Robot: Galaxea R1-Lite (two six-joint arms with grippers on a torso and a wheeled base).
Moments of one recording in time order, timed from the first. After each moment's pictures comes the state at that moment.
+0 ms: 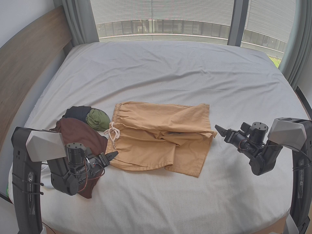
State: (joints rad) left arm -0.15 2.49 -0.68 -1.38 -0.24 -0.60; right arm 0.11 2.45 -0.86 -1.46 0.21 0.41
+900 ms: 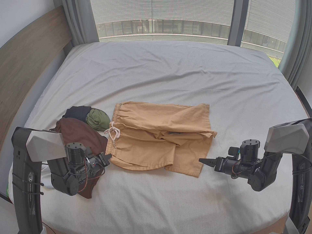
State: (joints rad) left arm -0.15 2.49 -0.68 -1.40 -0.24 -0.60; right arm 0.23 2.39 -0.59 -1.32 0.41 0.49
